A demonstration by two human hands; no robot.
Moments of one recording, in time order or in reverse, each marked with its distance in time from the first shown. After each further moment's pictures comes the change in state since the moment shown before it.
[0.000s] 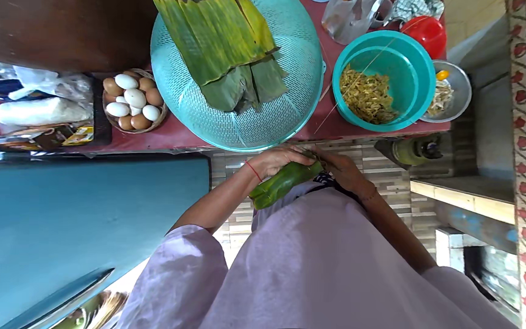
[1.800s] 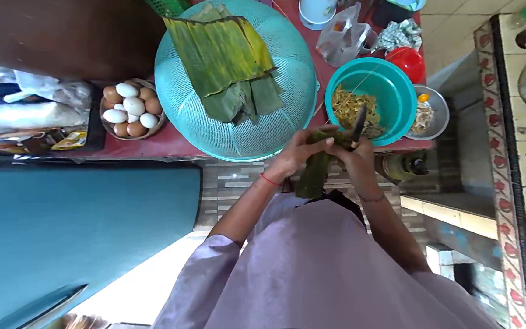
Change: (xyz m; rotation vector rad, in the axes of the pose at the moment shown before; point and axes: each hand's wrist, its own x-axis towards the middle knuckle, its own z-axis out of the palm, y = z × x) left_hand 0.020 0.029 0.042 0.076 0.044 0.692; right_hand 0.023 -0.075 -0.050 0.494 0.452 0.170
